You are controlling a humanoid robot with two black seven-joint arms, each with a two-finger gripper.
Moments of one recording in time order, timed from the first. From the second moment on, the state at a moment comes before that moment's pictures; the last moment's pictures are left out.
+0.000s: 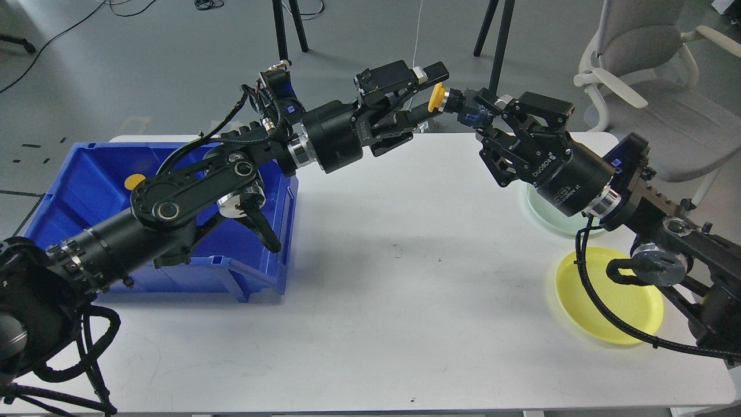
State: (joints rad) left arm -0.97 0.19 -0.46 -0.98 0.69 -0.45 -0.49; right arm 0.53 -0.57 0.75 1.30 -0.54 0.49 0.49
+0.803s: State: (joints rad) left arm -0.97 0.19 -0.46 -0.98 0.69 -0.45 -0.49; right arm 0.25 -0.85 0.81 1.08 -1.01 0.46 0.49
